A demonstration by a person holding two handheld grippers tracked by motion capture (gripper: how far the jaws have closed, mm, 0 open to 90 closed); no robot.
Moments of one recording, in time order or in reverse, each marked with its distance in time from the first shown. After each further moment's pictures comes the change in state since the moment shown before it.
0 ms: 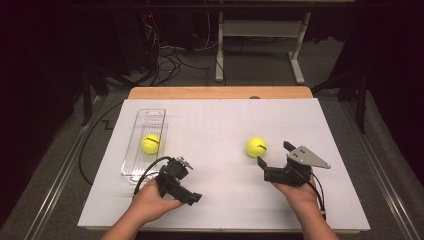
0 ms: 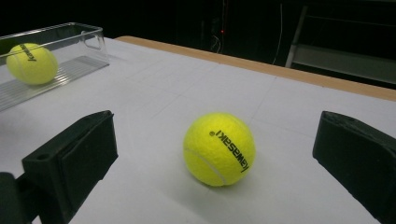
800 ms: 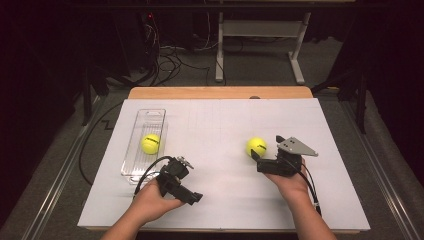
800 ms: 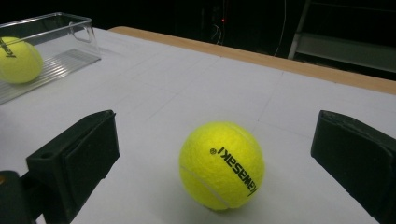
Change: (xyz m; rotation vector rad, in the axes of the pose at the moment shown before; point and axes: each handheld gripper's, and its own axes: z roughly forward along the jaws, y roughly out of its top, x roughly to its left) left arm 0.000 0.002 0.001 0.002 -0.010 -0.004; right arm -0.001 0.006 0.032 0.052 0.006 0.002
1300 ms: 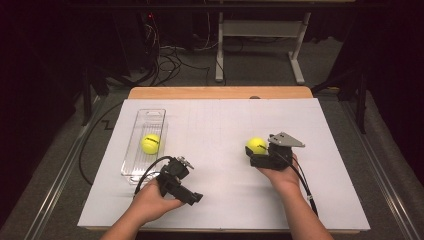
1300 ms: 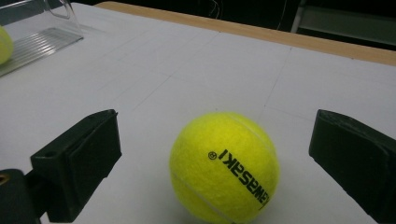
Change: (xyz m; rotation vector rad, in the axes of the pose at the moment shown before) left arm -0.001 0.000 -0.001 -0.002 -0.002 0.012; right arm -0.002 -0.003 0.032 0.091 -0.012 0.022
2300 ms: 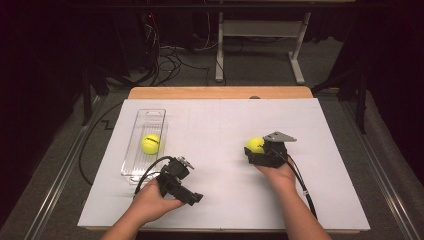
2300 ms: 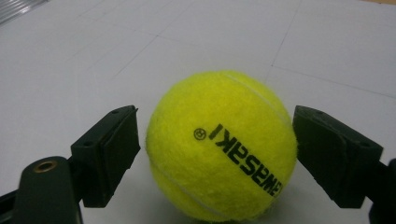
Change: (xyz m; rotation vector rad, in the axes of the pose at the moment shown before) left arm -0.001 0.000 -0.001 -0.001 0.001 0.001; right arm -0.006 -0.009 0.025 0.149 -0.004 0.042
